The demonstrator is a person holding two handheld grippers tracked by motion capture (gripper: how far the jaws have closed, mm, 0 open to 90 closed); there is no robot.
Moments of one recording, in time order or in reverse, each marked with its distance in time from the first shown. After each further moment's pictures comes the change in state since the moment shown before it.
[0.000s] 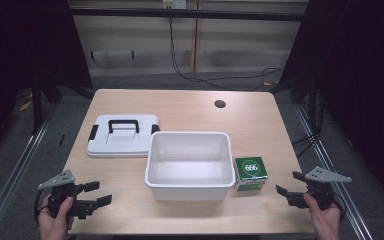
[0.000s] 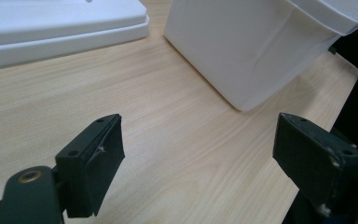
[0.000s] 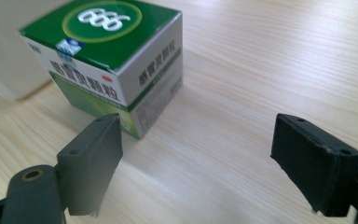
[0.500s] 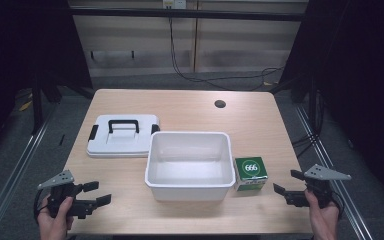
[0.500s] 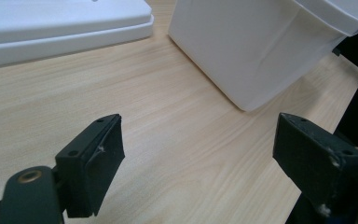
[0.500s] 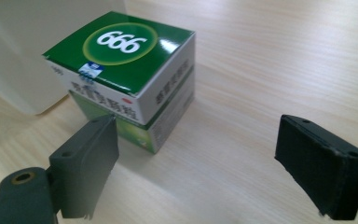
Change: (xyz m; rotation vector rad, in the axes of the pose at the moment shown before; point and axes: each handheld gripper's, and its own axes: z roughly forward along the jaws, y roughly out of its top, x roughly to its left) left arm 0.001 -0.001 -0.001 -0.004 0.012 -0.010; right arm 0.007 0.011 0.000 -0.015 0.057 0.028
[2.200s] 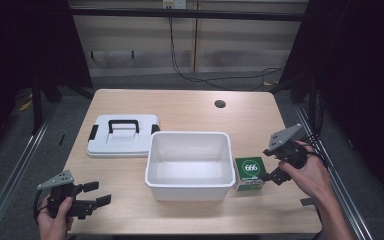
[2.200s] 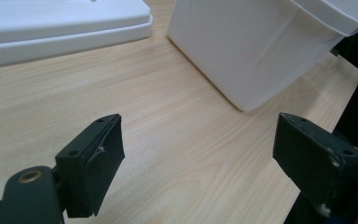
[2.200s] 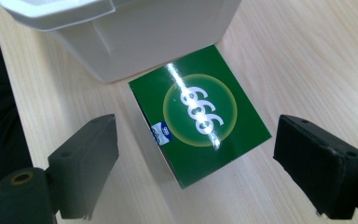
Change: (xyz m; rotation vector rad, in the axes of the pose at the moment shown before) left arm 0.000 0.000 0.000 -0.002 -0.002 0.000; right arm 0.024 0.126 0.037 0.420 0.314 -0.504
